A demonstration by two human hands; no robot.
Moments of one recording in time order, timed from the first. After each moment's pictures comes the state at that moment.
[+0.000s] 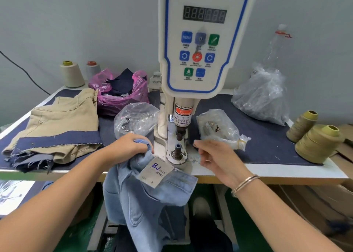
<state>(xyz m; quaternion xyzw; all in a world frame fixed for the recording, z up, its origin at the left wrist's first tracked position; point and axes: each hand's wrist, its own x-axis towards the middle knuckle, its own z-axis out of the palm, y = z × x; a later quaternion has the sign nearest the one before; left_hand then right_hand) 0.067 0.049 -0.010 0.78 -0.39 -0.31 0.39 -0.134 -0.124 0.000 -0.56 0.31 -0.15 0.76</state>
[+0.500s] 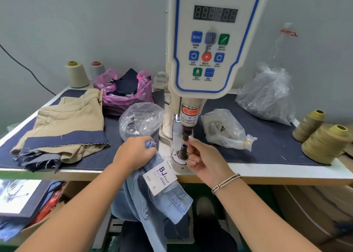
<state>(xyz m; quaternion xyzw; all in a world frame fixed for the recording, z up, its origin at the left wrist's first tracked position) 0.060 0.037 -0.044 0.89 -0.37 -0.07 0.26 -0.102 -0.085 0.001 -0.37 0.34 -0.14 0.86</state>
